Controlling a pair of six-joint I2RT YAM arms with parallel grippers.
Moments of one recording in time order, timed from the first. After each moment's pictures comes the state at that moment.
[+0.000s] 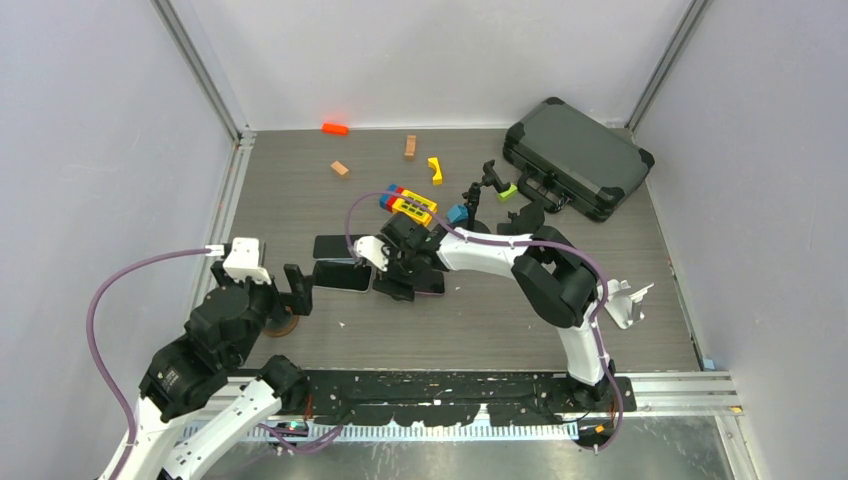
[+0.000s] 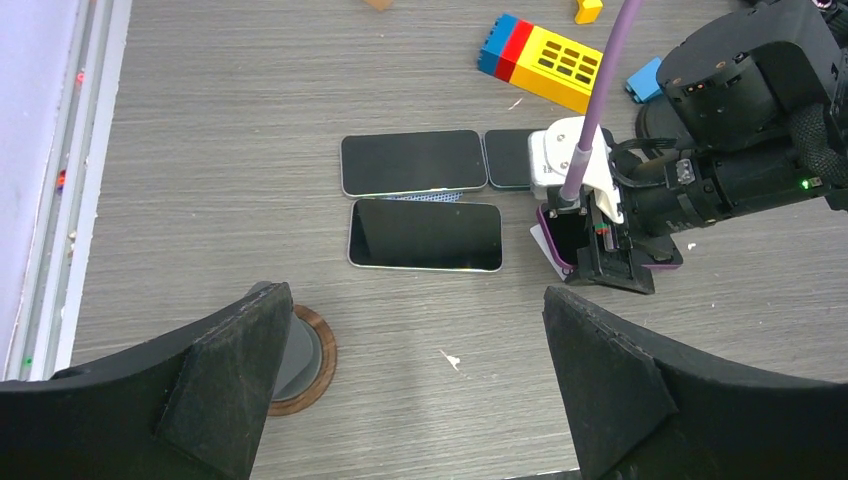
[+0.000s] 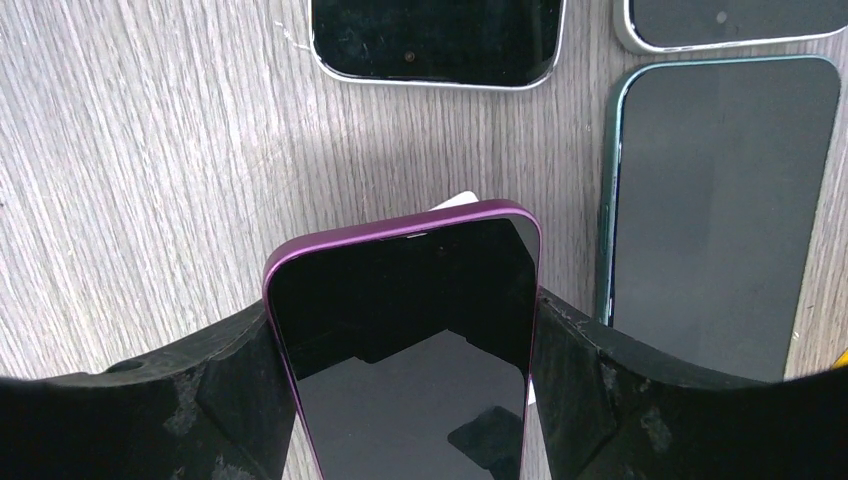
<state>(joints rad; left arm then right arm) -0.67 0.34 0.90 -0.93 -0.49 -0.30 0.93 2.04 1.41 -0.37 -0.23 -0.50</state>
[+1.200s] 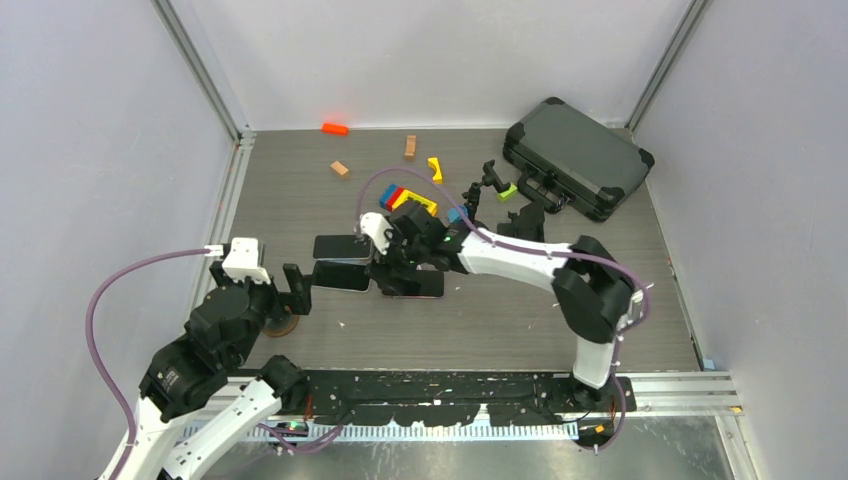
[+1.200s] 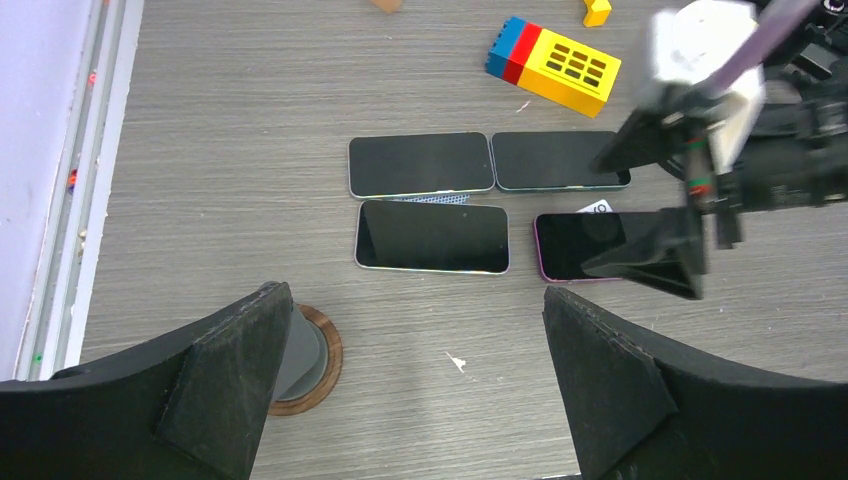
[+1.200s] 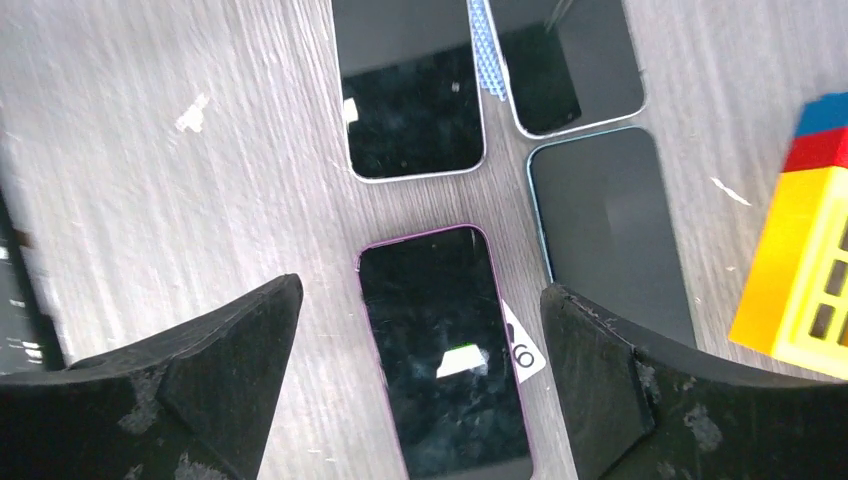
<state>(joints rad) -0.67 0.34 0.90 -0.93 -0.51 -0.29 0.94 1.88 1.35 -0.24 -0.24 -0.32</state>
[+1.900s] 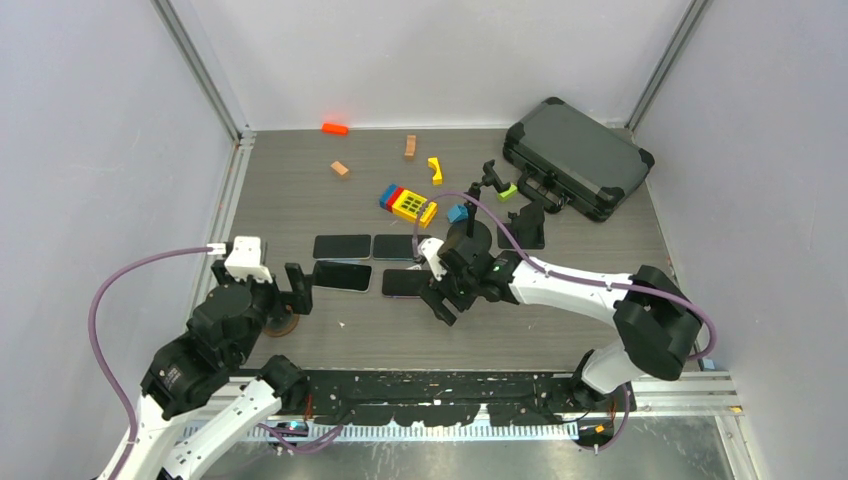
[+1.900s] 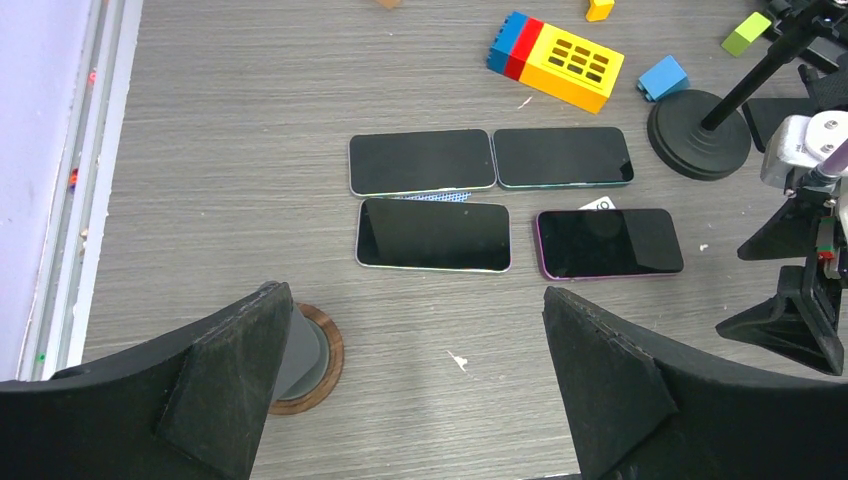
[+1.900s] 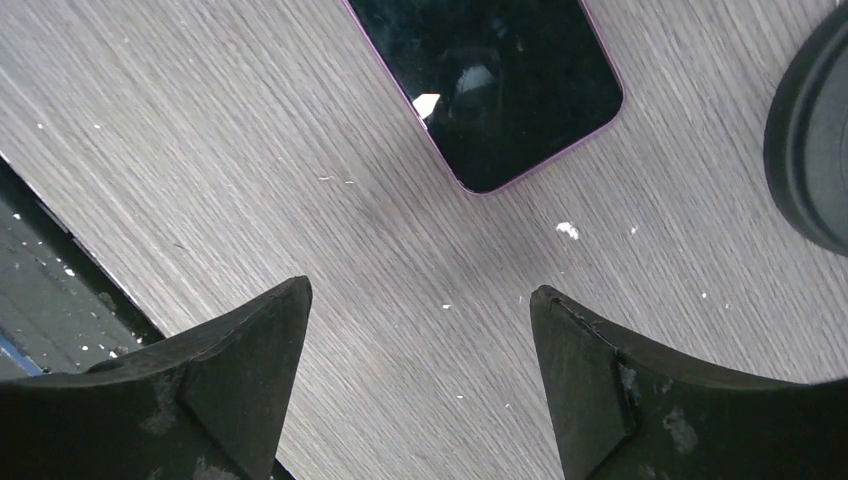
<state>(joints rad) -0.67 0.35 0.90 -0.93 -0.50 -0.29 0.92 1.50 0.91 -0.37 -0.08 -0.01</state>
